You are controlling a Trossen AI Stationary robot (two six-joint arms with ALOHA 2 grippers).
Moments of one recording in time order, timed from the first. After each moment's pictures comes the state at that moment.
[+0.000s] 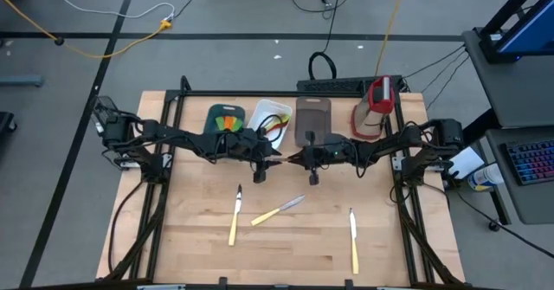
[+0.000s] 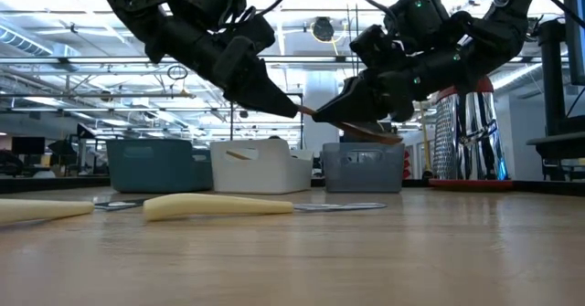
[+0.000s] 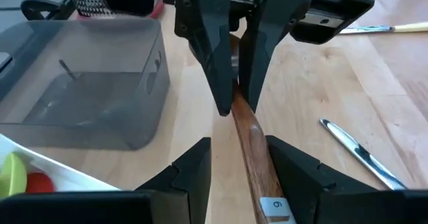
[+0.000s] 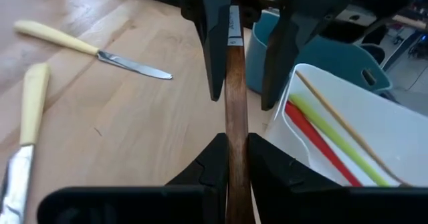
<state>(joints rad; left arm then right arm) 0.12 1.61 0.81 0.29 0.08 0.11 -0.12 1.62 0.57 0.74 -0.10 -0.32</state>
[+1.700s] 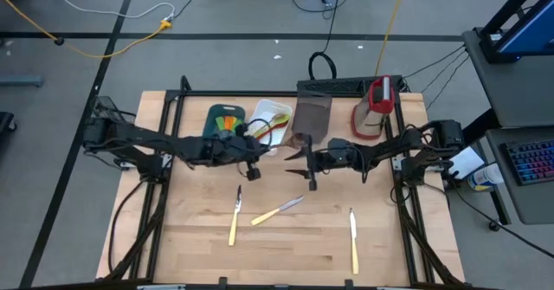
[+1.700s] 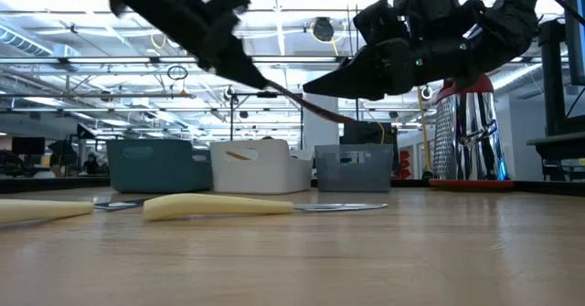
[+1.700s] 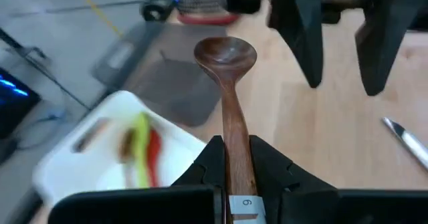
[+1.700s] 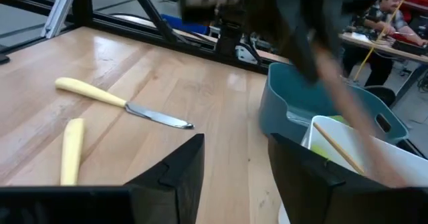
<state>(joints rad) -0.01 1.40 0.81 0.05 -0.37 0.05 -0.05 1.62 0.57 0.88 -0.11 -0.26</state>
